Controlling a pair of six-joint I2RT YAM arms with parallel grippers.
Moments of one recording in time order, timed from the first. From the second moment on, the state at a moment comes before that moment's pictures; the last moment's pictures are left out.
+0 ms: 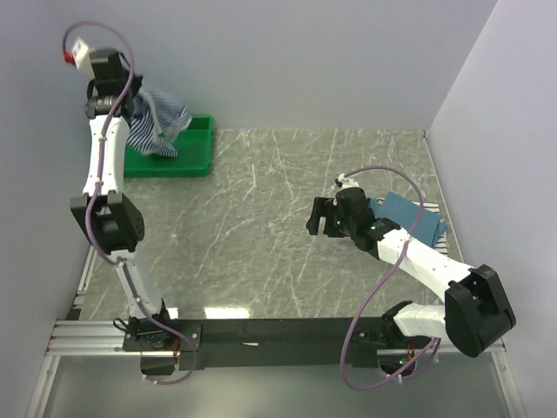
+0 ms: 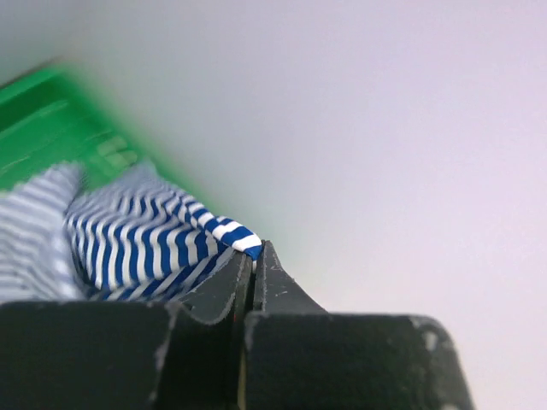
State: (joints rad) left arm 0.16 2.09 2.19 -0.43 -0.22 -0.82; right arm 0.52 1.24 0.71 -0.19 0.03 0.51
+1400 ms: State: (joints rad) left arm -0.24 2.03 1.69 -0.38 -0.19 -0.96; right arm 0.63 1.26 0.77 -0.20 0.14 0.67
